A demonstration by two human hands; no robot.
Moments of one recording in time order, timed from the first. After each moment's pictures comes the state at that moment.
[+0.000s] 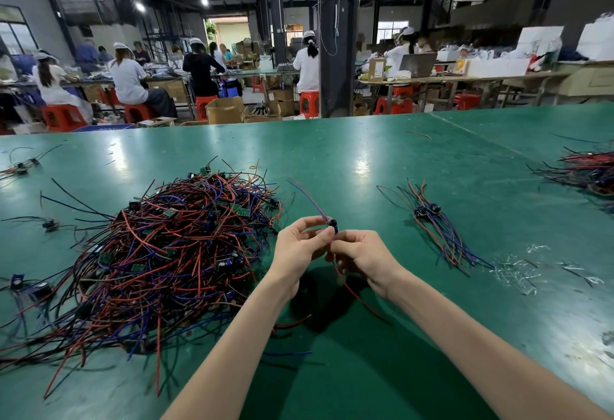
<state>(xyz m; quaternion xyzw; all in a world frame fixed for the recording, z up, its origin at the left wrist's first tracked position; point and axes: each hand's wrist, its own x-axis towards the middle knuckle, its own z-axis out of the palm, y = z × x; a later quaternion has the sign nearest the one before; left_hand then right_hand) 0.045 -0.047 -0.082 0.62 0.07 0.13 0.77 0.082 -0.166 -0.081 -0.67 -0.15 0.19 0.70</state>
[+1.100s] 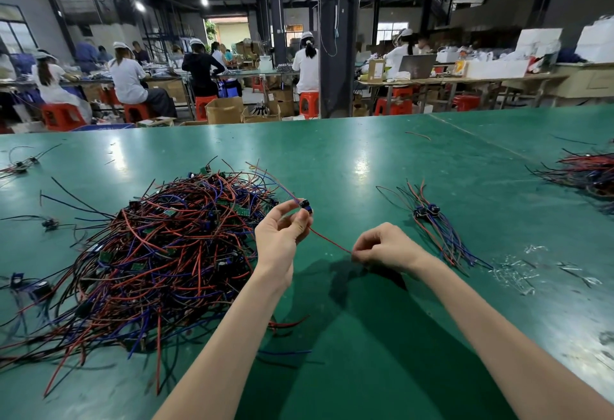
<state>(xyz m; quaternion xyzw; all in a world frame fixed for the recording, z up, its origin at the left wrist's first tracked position) 0.047 -0.036 -0.071 0.50 0.08 0.26 0.82 0.126 -0.208 -0.082 -0.87 -0.25 0.13 0.41</state>
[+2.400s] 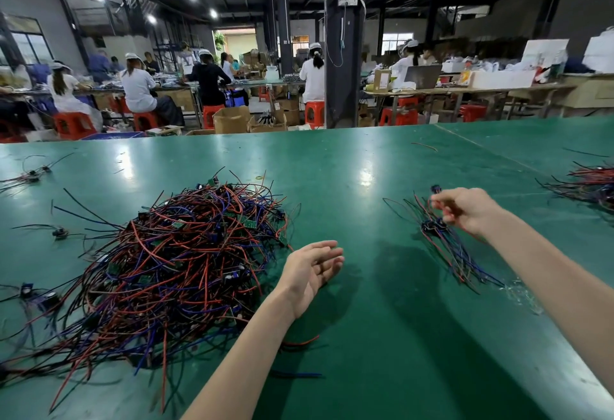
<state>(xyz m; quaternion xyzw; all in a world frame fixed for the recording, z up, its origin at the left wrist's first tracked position) 0.052 -0.042 -0.090 0.48 0.11 0.03 0.87 0.206 -0.277 -0.022 -0.71 0.07 0.07 0.70</state>
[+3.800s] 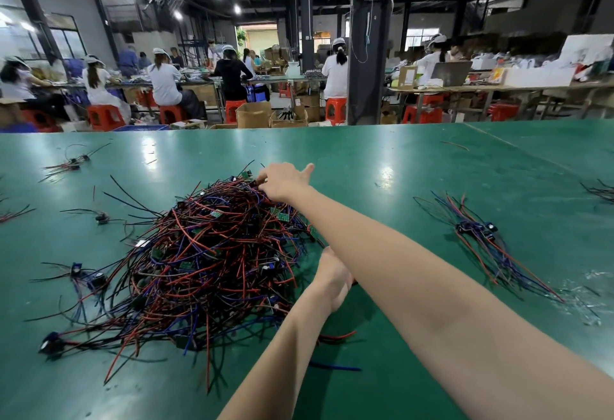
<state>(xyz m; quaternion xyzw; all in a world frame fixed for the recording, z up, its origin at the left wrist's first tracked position) 0.033 -0.051 -0.074 0.54 0.13 0.07 0.83 0.133 0.043 0.005 -0.92 -0.36 -0.03 0.14</state>
